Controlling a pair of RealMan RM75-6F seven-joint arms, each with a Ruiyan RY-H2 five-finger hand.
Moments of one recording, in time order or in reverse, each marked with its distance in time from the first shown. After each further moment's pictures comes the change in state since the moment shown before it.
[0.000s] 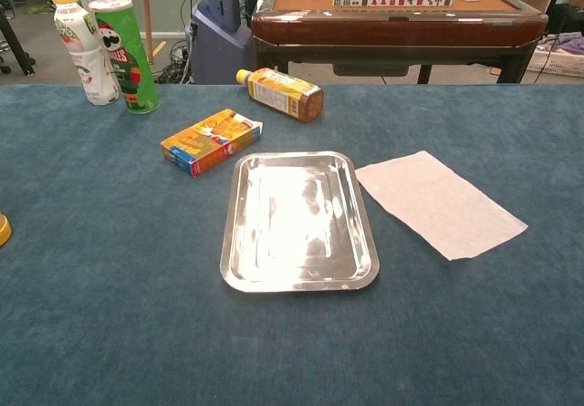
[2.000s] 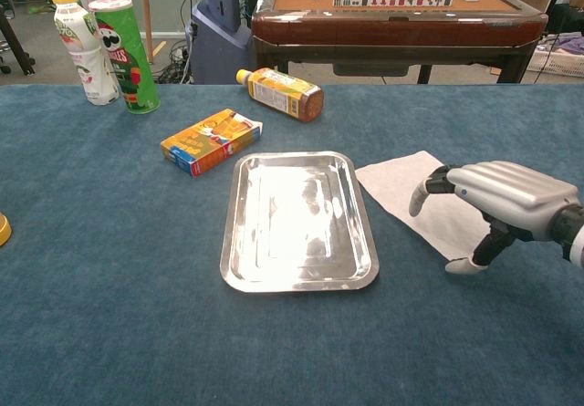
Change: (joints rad) left arm 0.046 0.022 0.029 -0.005 0.063 0.046 -0.065; right arm 0.361 -0.501 0.031 0.286 0.104 -0.412 -0.109
